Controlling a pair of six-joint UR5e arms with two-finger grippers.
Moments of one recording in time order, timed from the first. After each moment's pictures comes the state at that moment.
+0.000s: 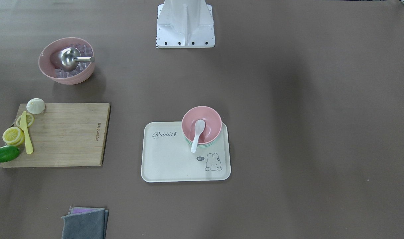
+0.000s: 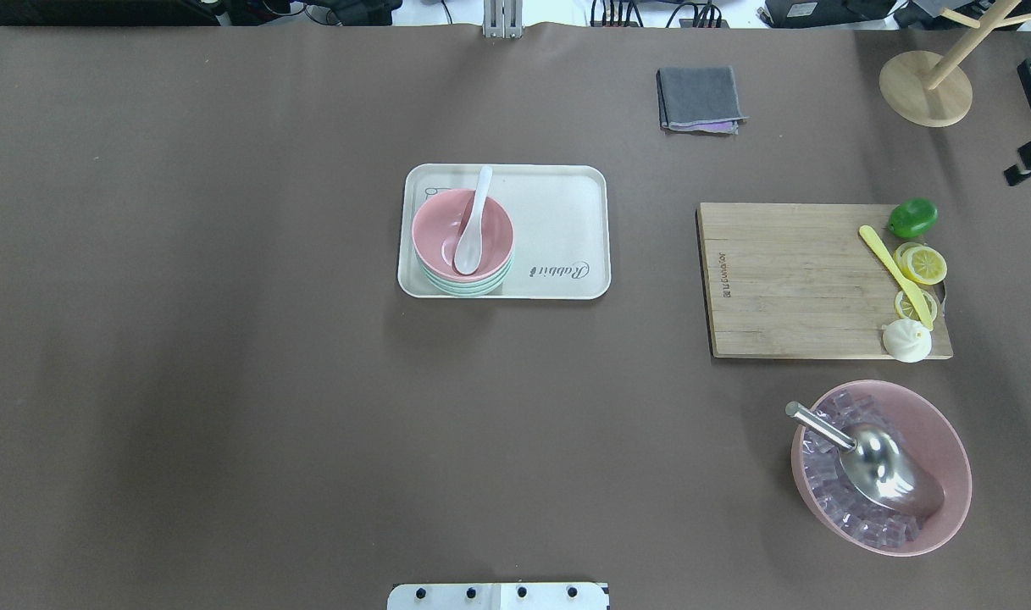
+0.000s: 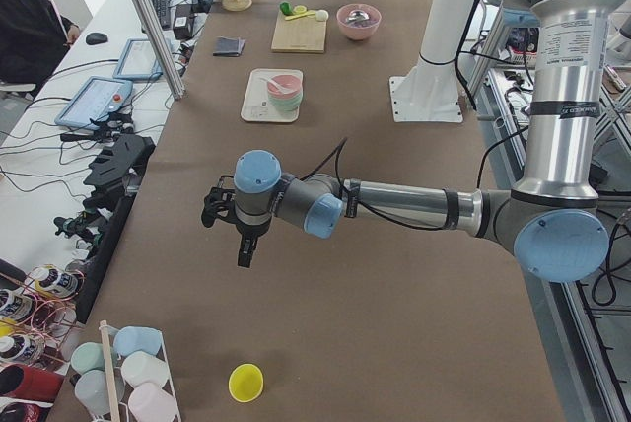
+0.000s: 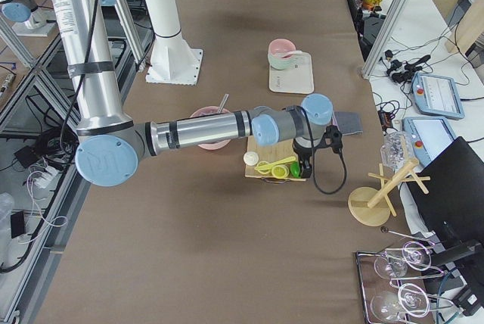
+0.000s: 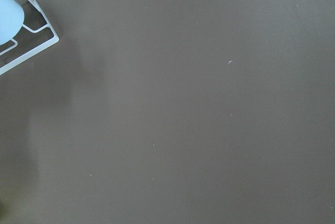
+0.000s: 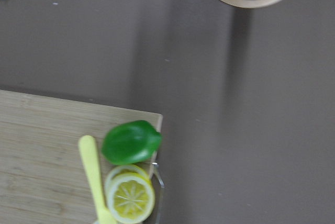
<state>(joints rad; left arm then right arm) -1.48 -1.56 -1.62 -1.92 -2.33 -0.25 1.45 -1.41 1.51 -1.48 2.43 0.13</state>
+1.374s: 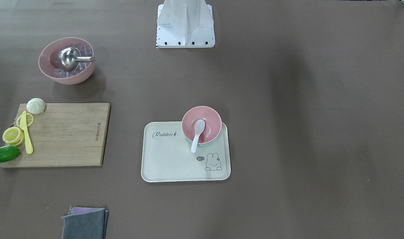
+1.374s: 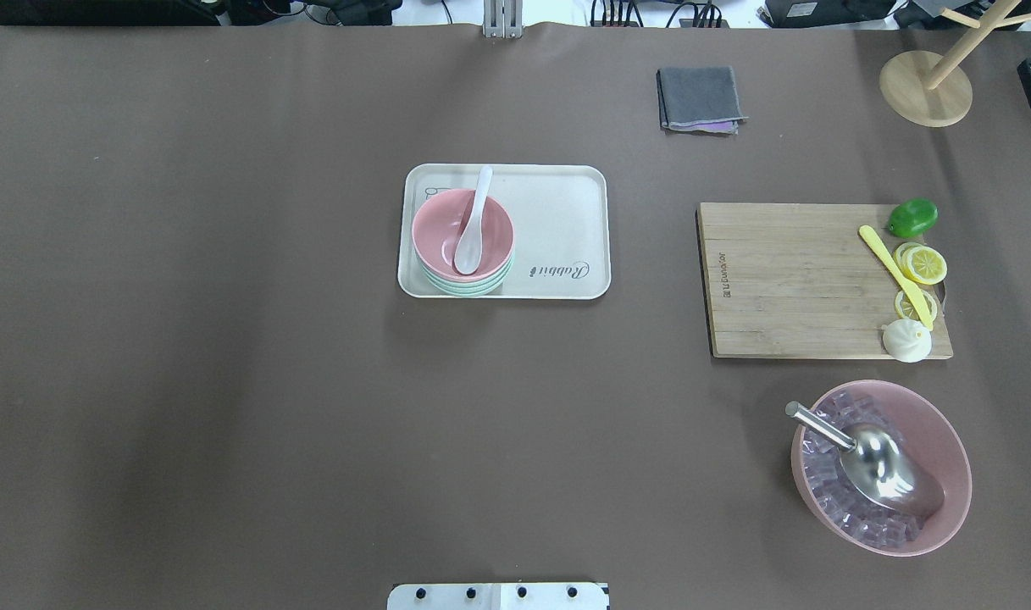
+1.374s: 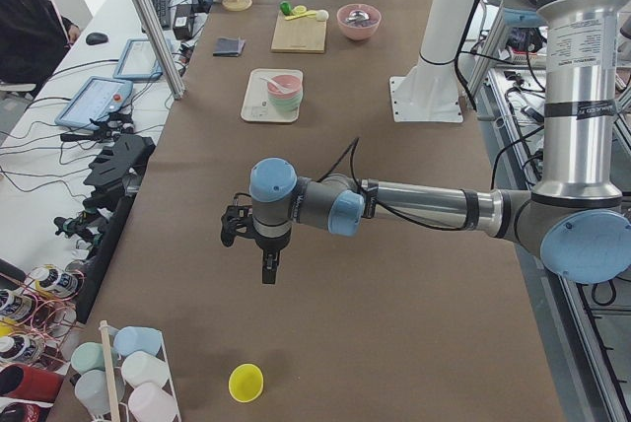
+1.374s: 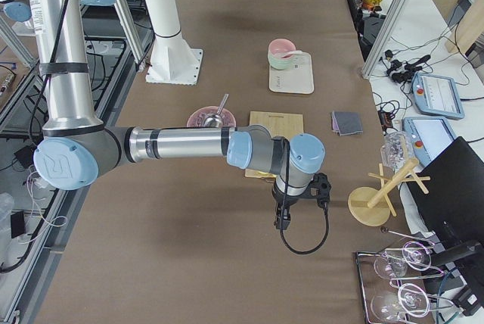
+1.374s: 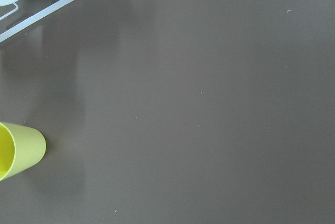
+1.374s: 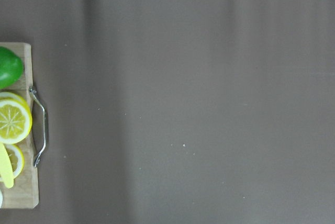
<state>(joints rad) -1.48 -1.50 -1.72 -1.71 -2.28 -0.22 1.61 -1.50 1.62 -1.85 2.32 -0.13</state>
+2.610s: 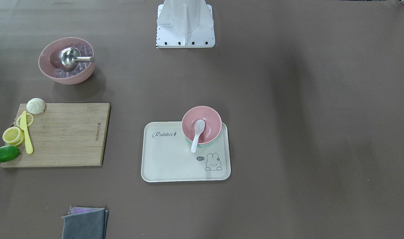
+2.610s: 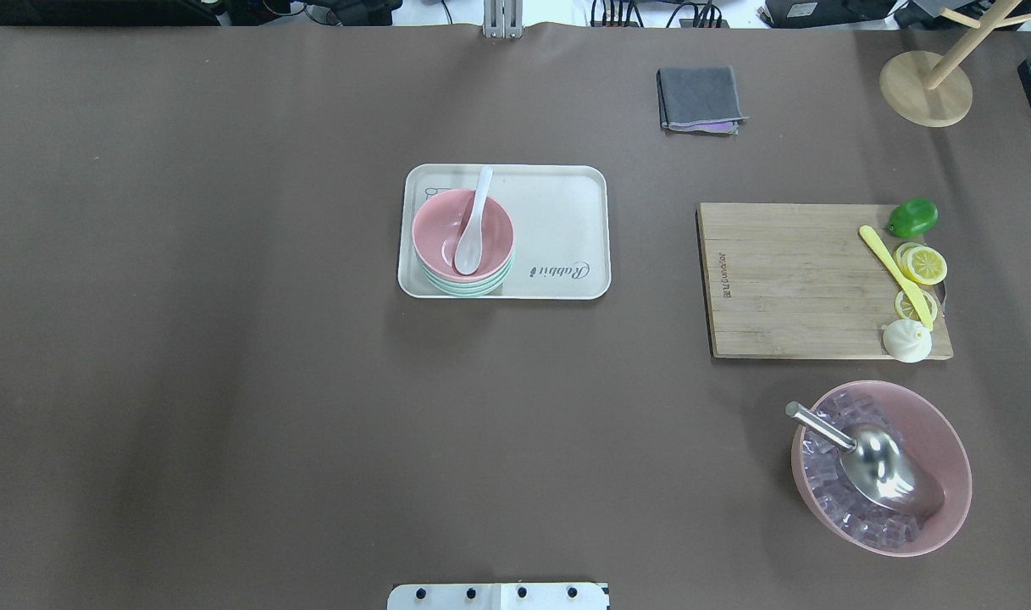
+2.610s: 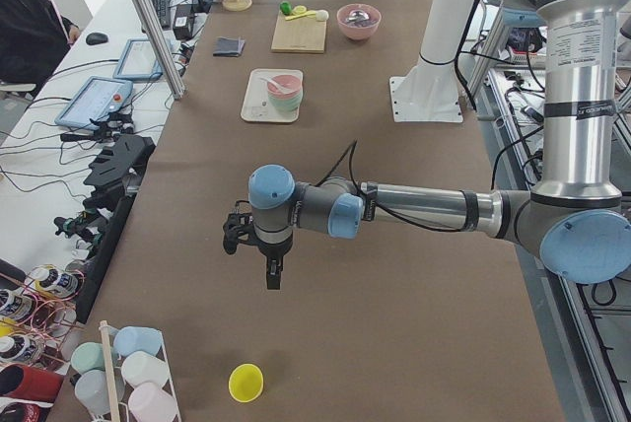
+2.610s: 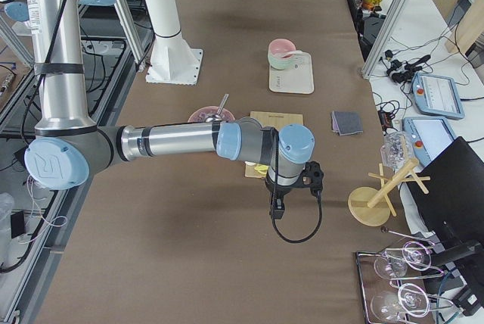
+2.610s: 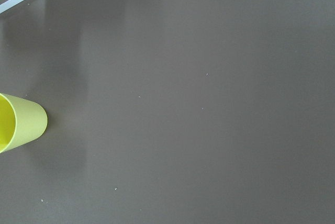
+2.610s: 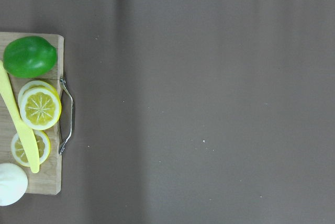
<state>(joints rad) -1.48 -1.49 -1.70 -1.70 -2.30 -0.22 1.61 -1.53 1.67 -1.82 2.36 -0.14</state>
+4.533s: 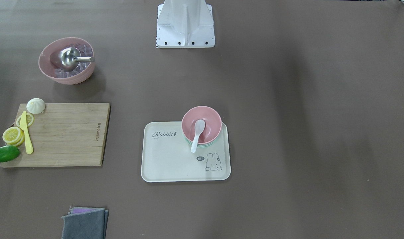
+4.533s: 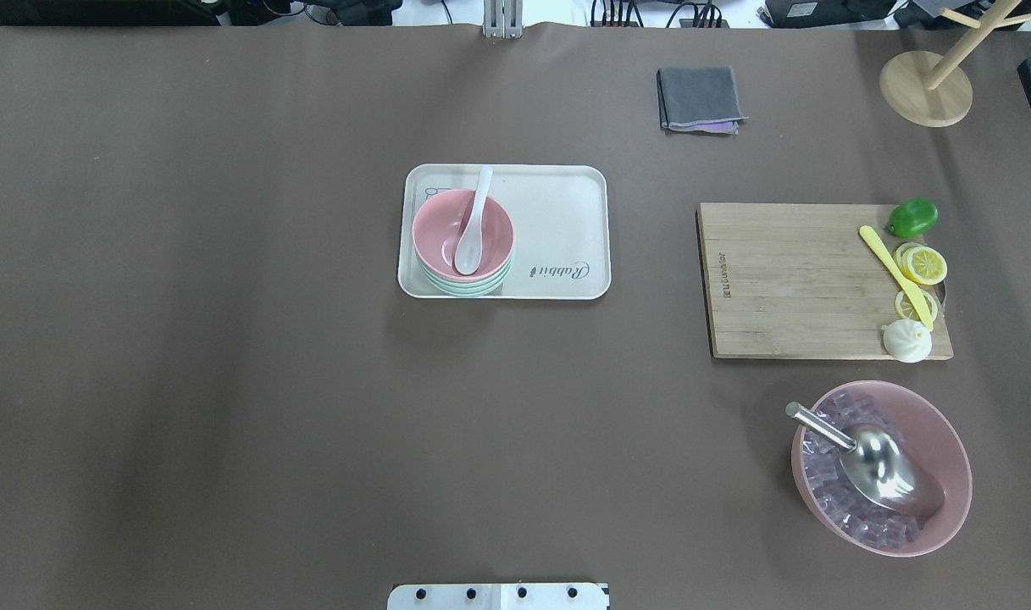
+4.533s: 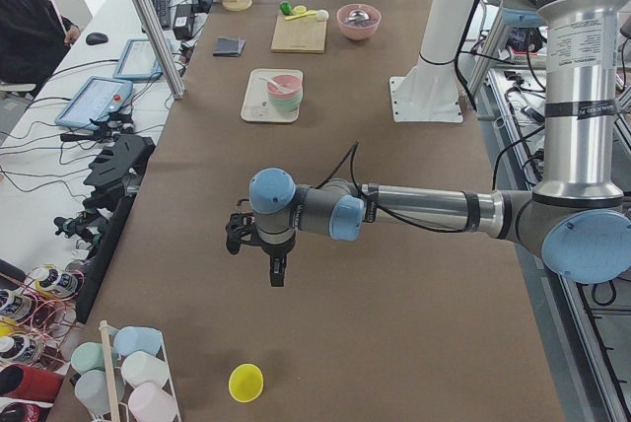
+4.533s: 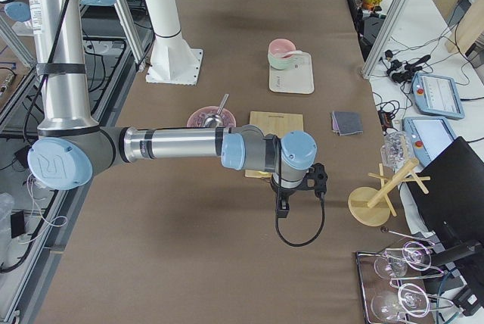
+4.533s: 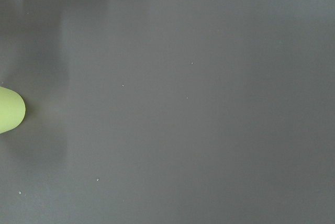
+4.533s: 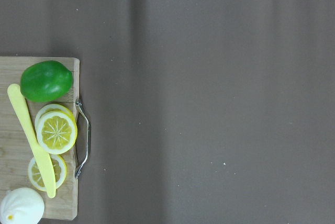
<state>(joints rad) -1.48 -1.49 -1.69 -1.70 -2.35 -0.22 1.59 -1.52 1.61 -1.70 2.42 -0.05</state>
